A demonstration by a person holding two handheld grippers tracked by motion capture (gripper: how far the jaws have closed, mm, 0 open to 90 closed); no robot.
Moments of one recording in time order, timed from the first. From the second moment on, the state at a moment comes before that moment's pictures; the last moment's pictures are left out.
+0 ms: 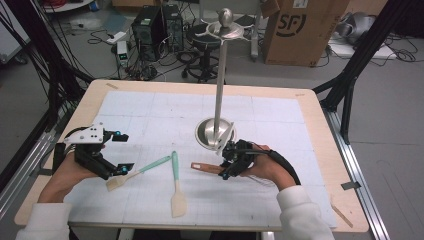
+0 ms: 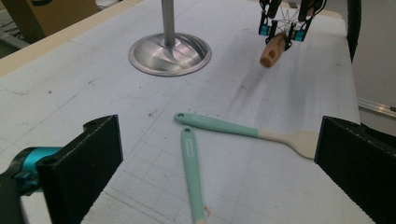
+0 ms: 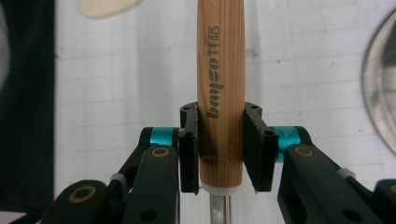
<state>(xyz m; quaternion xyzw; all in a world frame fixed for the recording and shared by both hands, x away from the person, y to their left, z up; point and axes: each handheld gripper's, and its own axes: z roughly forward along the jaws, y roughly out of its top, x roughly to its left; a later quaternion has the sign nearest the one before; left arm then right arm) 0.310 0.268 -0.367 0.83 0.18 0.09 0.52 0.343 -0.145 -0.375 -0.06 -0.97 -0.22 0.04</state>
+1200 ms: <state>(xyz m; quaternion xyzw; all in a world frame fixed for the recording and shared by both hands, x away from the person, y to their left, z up) 0.312 0.273 -0.368 0.82 0.20 0.09 0.53 0.343 -0.255 -0.259 -0.15 -0.90 -0.40 -0.02</state>
